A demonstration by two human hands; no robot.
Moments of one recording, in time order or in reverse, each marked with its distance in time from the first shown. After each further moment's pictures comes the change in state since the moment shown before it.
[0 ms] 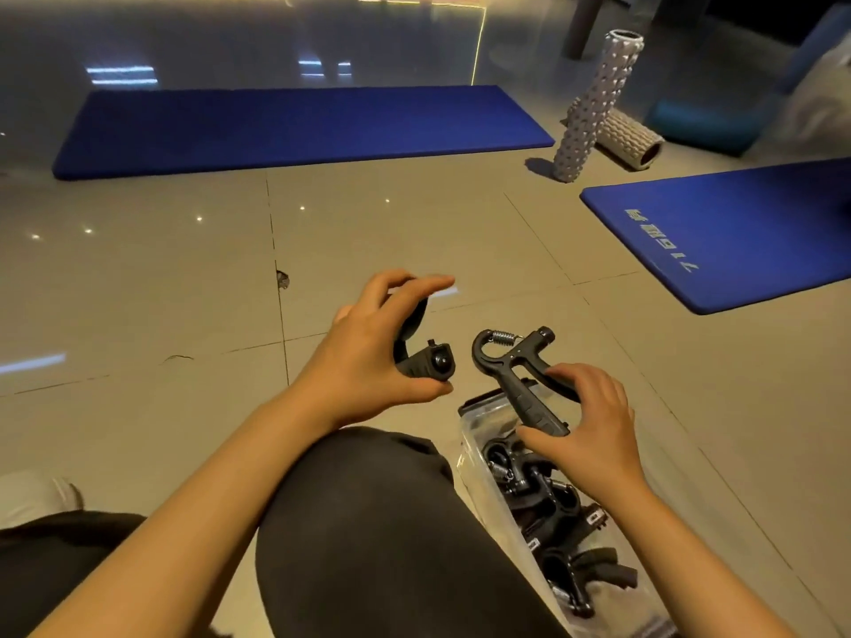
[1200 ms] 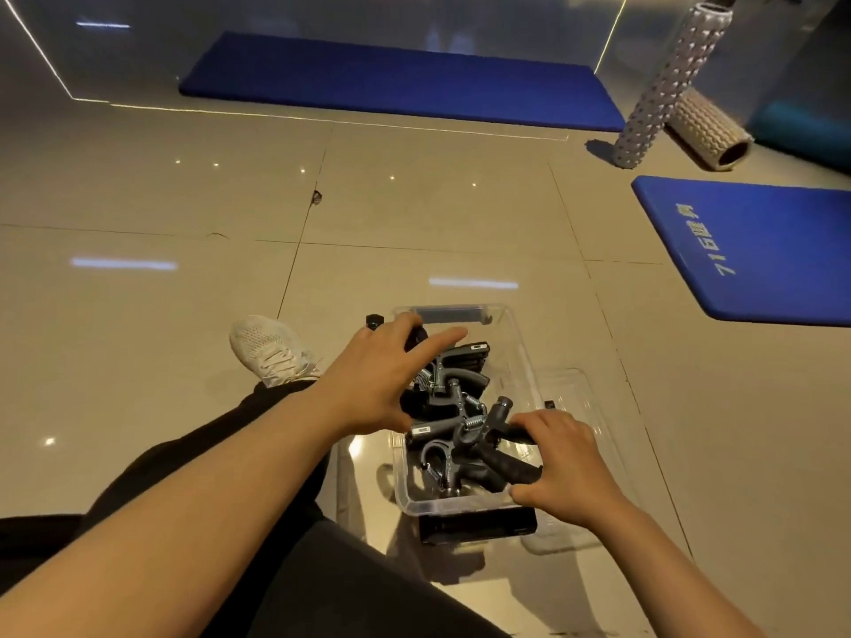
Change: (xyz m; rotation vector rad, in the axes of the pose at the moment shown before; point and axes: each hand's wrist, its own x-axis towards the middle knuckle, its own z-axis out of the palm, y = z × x) left_hand -0.080 0.160 0.194 0.590 -0.226 -0.183; right_hand -0.095 0.199 -0.096 -0.245 -0.625 -0.374
